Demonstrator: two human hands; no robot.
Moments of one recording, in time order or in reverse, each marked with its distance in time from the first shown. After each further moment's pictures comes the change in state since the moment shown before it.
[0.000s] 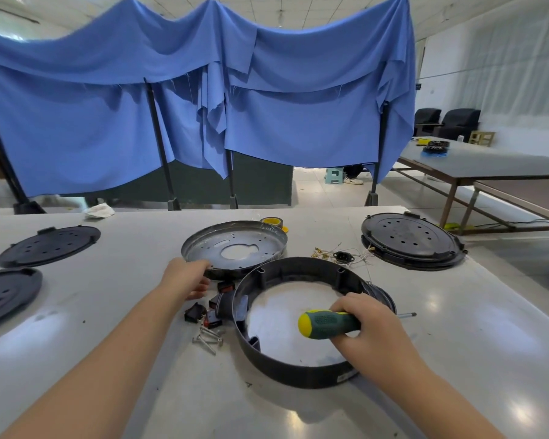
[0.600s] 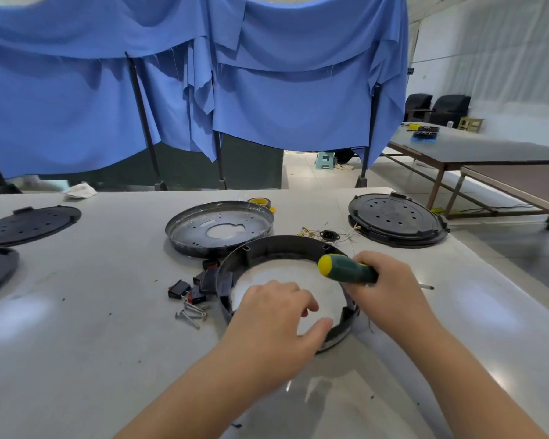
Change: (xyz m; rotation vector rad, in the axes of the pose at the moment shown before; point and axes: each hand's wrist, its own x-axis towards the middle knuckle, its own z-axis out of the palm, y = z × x) left_hand -0.192 -0.013 0.066 0.763 -0.246 1.005; right_hand 0.010 0.018 -0.030 0.008 0.133 0.185
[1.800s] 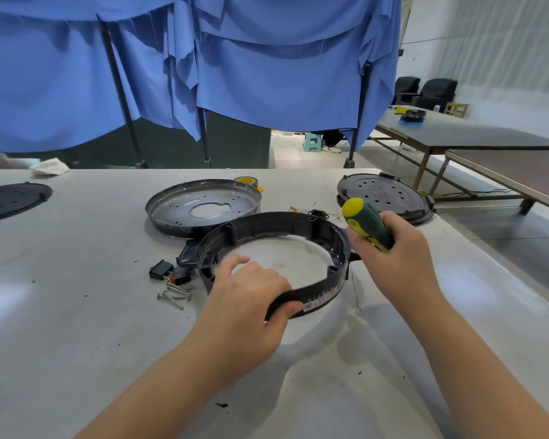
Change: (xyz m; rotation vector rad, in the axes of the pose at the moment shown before) left_hand -0.010 -0.023 0.008 -0.034 0.168 0.170; right_hand 0.003 0.008 -0.010 0.204 0.189 -0.027
